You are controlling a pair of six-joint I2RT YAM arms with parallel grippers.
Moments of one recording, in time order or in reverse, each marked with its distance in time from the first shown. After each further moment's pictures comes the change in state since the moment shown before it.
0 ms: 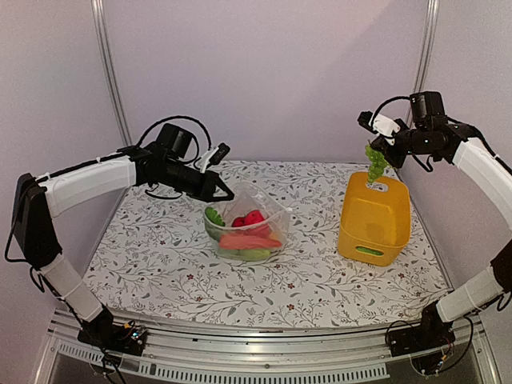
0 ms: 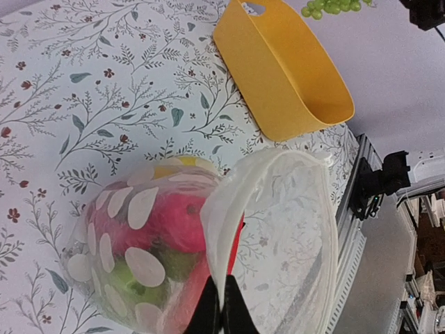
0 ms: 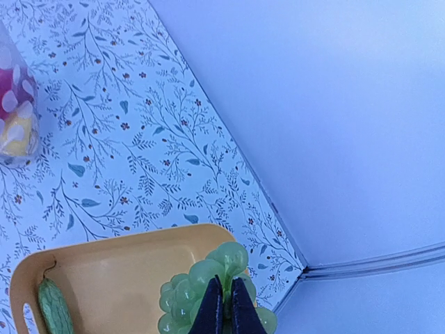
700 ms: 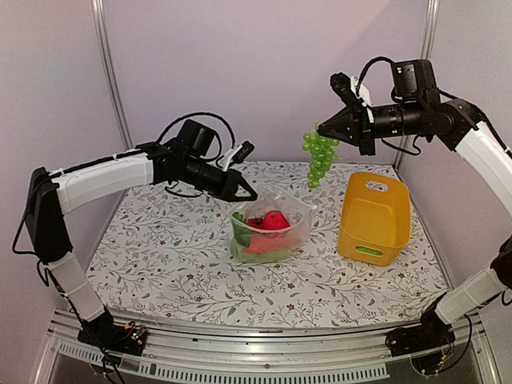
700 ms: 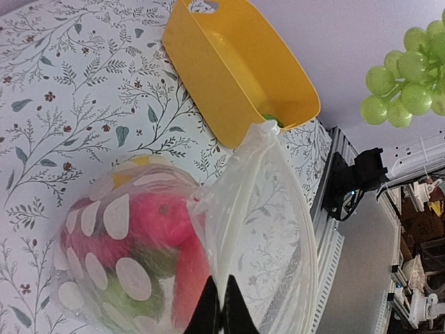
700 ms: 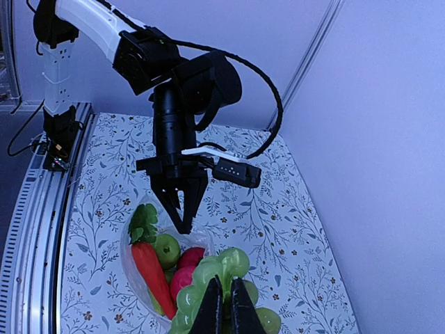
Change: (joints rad) left arm -0.120 0.093 0.121 0.026 0.028 -0.056; right arm 0.335 0.023 0.292 -0.106 -0.449 0.260
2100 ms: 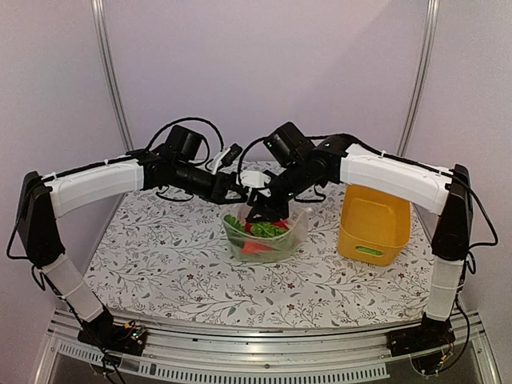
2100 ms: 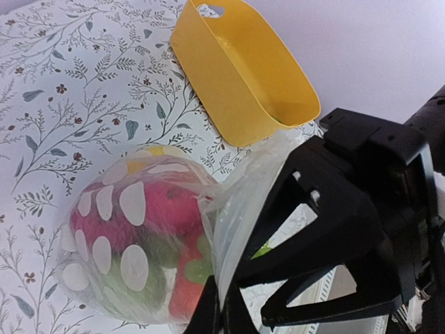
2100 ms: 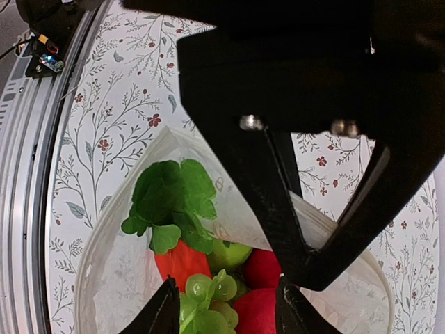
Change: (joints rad) left arm 0.056 -0.062 -0.118 0.070 0.042 -0.004; right arm 0.347 0.524 0.089 -0.023 0.312 0.000
